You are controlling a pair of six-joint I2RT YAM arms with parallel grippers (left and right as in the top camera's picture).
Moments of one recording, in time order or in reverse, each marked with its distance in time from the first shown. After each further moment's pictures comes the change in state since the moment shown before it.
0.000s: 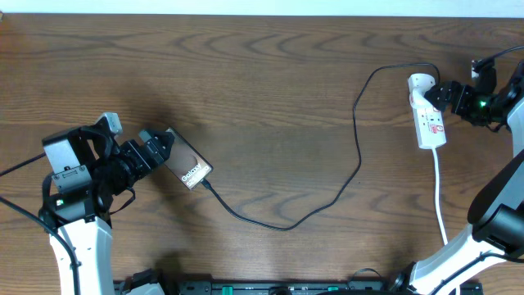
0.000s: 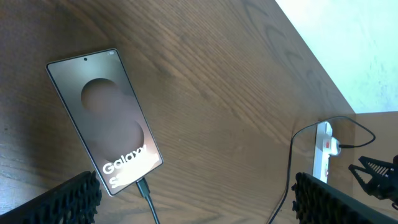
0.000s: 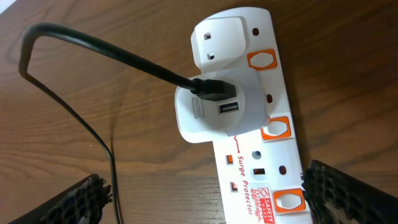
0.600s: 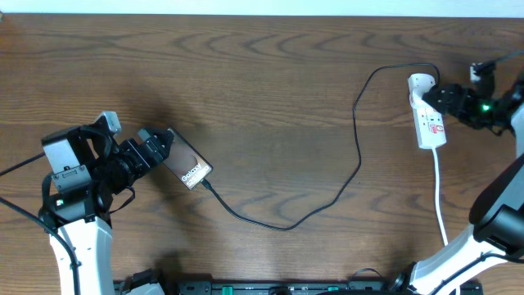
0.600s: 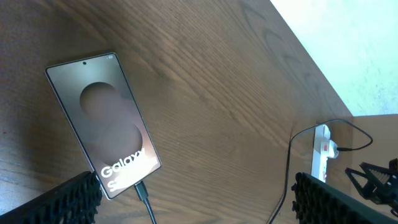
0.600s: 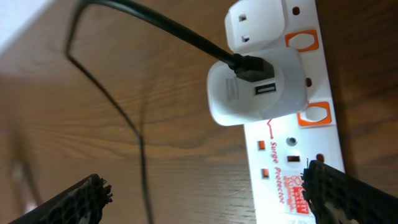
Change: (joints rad) left arm 0.000 0.000 0.000 0.015 0.000 -0.012; right arm -0.008 0.000 0.000 -0.065 -0.090 -0.032
